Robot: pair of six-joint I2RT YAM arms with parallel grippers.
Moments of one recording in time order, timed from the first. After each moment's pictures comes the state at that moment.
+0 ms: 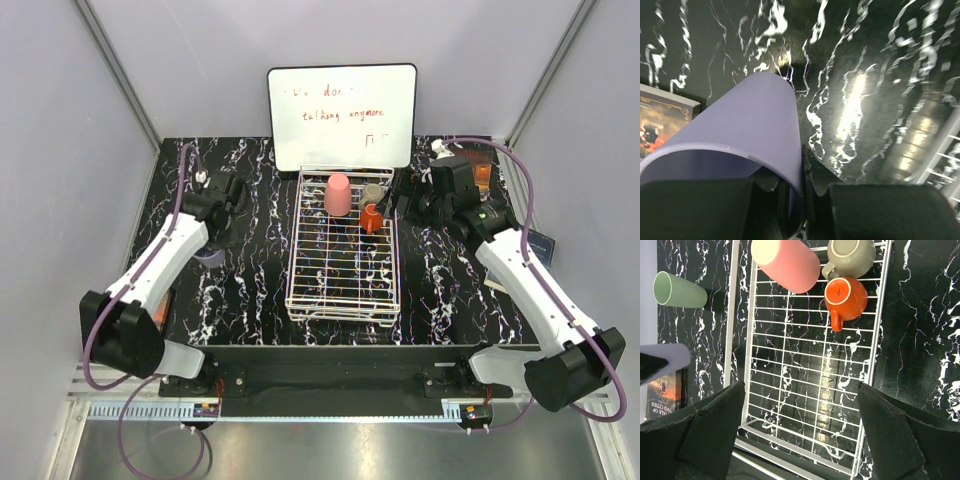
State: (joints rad) left arm -0.30 1.38 1.22 -1.00 -0.34 -0.47; right arm 0.41 1.24 1.26 -0.65 -0.06 0.57
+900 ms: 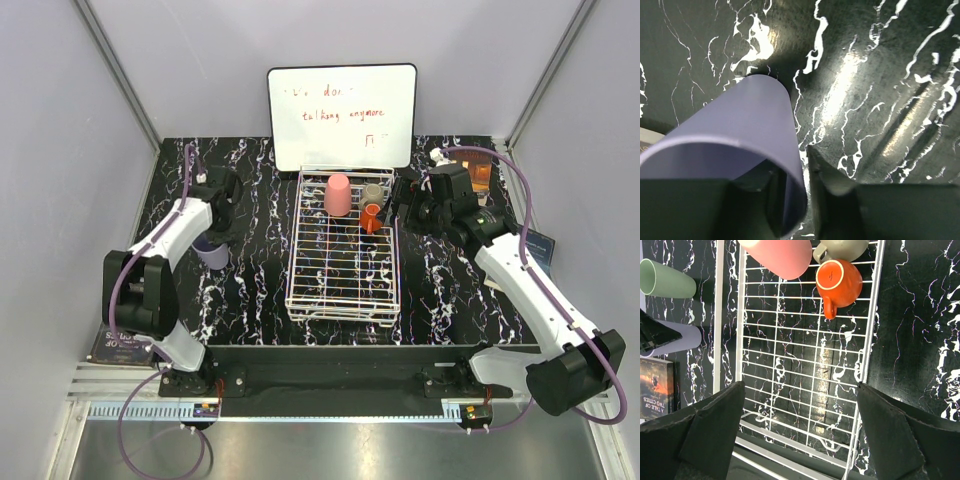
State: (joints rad) left arm -0.17 1.62 1.21 -0.83 -0.21 -0.42; right arm 0.41 1.22 1.20 -0.66 -0.07 0.57
